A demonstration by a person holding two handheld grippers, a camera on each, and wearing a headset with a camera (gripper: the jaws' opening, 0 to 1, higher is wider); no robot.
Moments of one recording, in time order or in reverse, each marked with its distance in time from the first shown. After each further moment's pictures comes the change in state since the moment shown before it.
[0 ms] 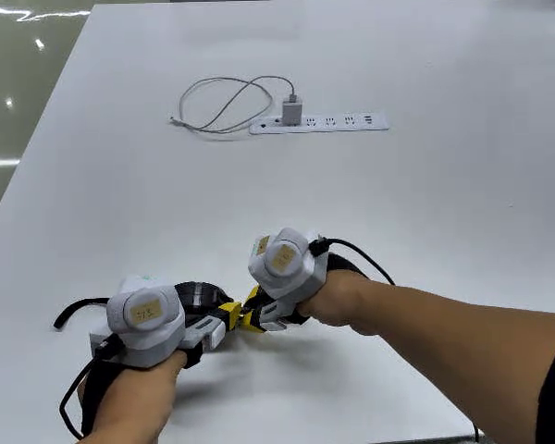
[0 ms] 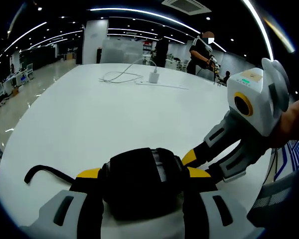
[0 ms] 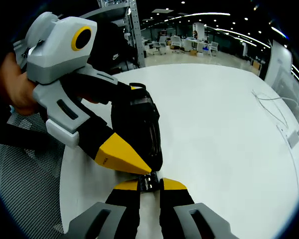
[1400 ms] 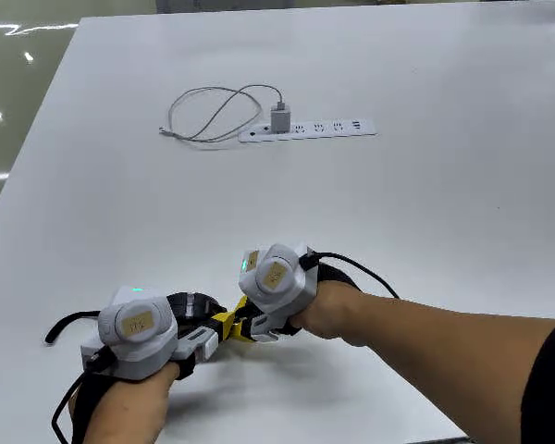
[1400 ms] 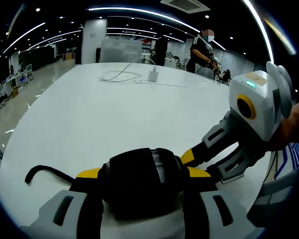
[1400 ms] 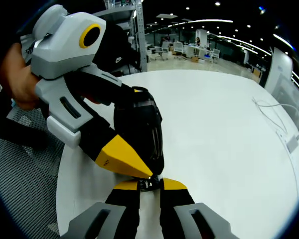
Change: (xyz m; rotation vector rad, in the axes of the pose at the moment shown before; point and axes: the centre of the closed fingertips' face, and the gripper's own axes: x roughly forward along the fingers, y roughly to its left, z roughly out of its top) left arm -0.001 -0.001 -0.002 0.009 0.013 0.001; right arm 0.003 0.000 0.004 -0.020 -0.057 -0.016
